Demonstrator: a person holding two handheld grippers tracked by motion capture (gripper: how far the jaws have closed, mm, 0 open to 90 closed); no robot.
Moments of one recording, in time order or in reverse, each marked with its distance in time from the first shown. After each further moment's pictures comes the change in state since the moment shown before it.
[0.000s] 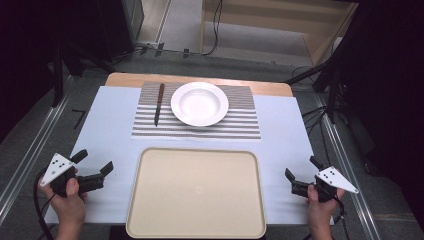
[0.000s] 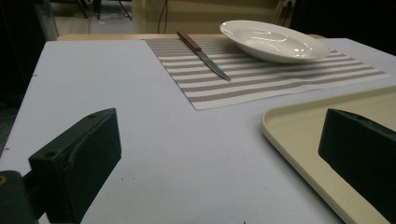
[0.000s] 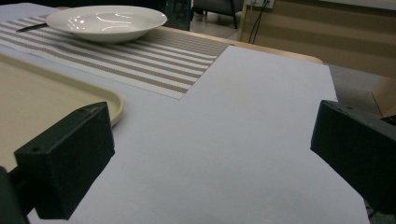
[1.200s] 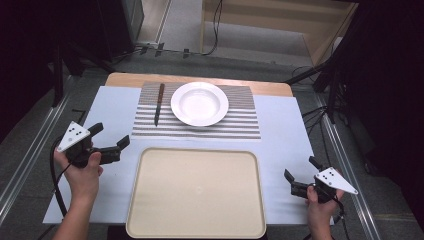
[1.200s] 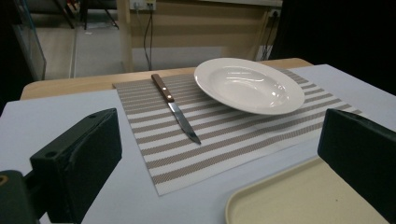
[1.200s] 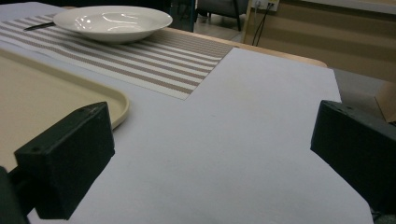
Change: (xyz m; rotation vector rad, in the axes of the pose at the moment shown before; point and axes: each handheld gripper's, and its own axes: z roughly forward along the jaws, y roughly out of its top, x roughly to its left) left arm -0.035 0.084 0.043 -0.009 -0.047 0.020; right arm 0.002 0.000 -0.001 -0.006 0.013 -0.015
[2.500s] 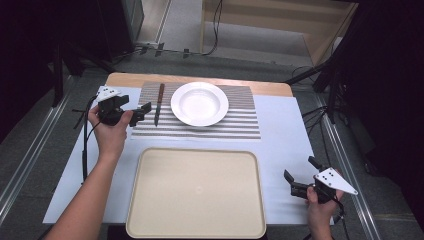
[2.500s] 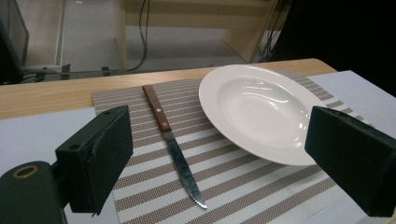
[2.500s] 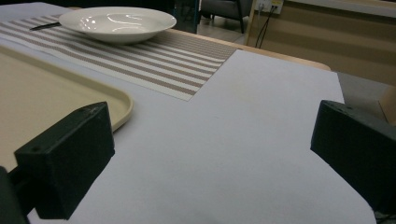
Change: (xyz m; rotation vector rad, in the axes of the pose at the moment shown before) left arm 0.015 0.044 0.108 0.110 0.001 -0.066; right arm 0.000 0.000 0.000 -0.007 0.014 -0.013
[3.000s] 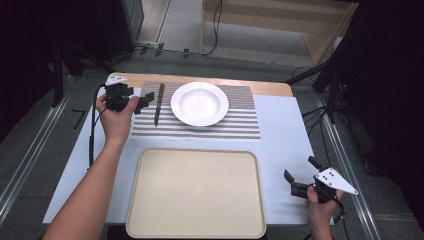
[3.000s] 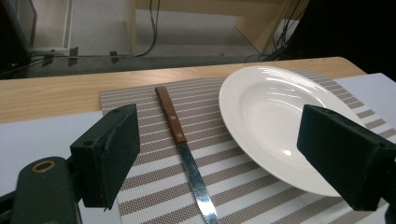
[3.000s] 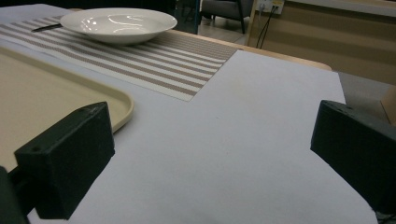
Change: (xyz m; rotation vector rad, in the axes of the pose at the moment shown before) left arm 0.014 0.019 0.036 0.068 0.047 -0.035; right arm 0.000 0.000 0.000 -0.002 0.003 0.006
